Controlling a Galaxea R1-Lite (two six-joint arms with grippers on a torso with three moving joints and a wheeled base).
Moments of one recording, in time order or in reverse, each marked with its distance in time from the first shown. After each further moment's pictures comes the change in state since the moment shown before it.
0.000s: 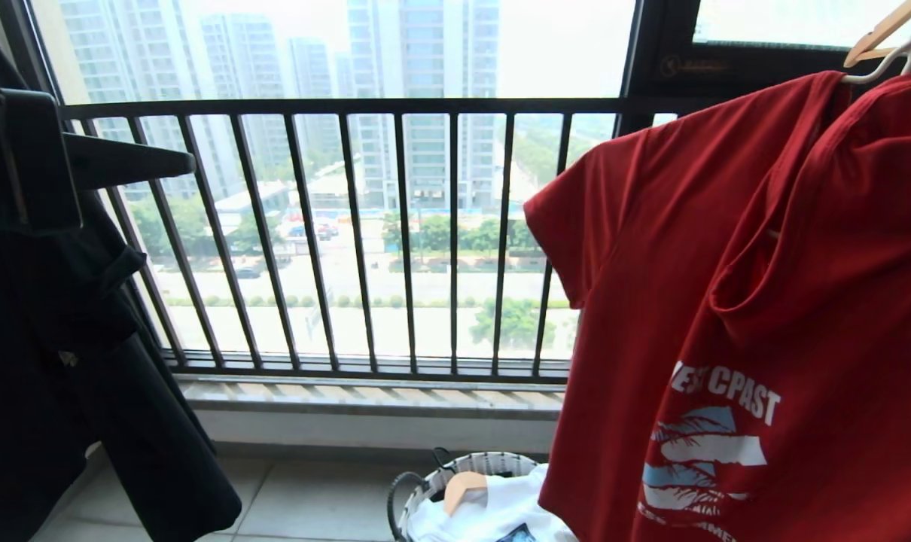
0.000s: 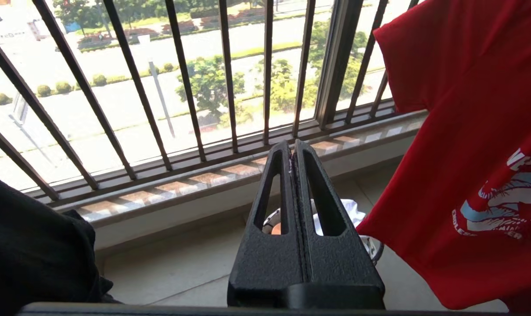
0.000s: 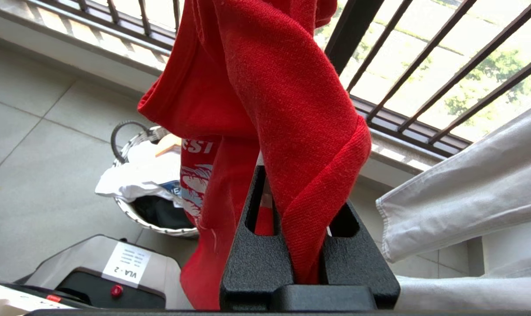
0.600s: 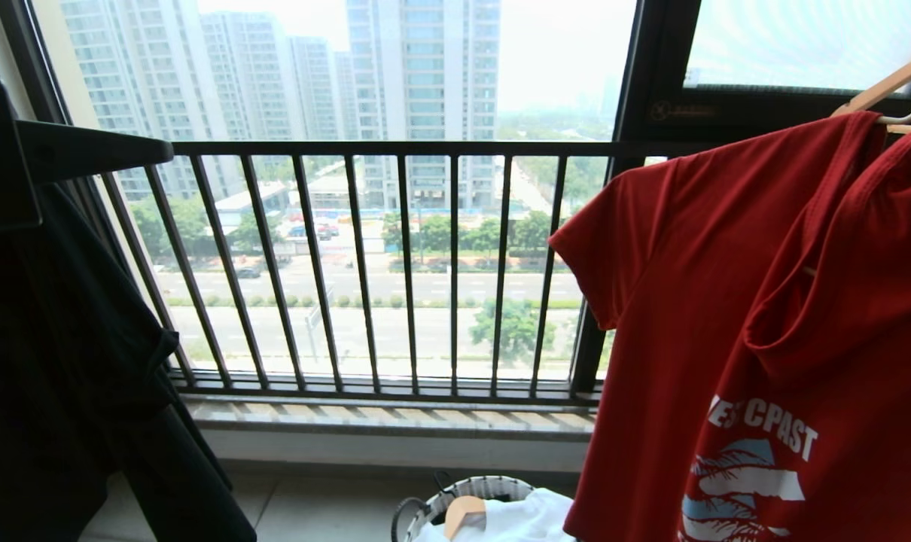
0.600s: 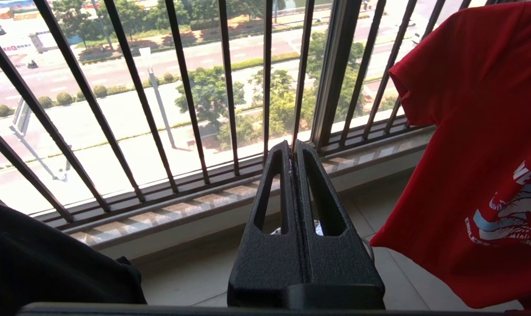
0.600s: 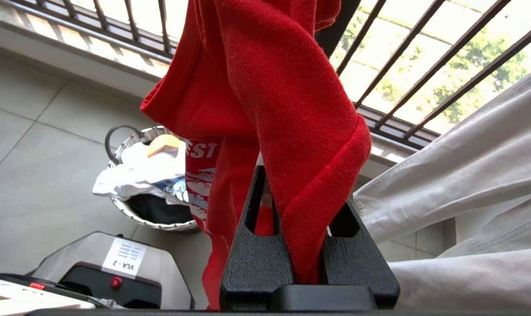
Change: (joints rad) left arm 0.000 -0.034 0.004 -0.002 -0.003 0.005; right arm -0.019 -0.082 0.103 0.000 -0.016 0.001
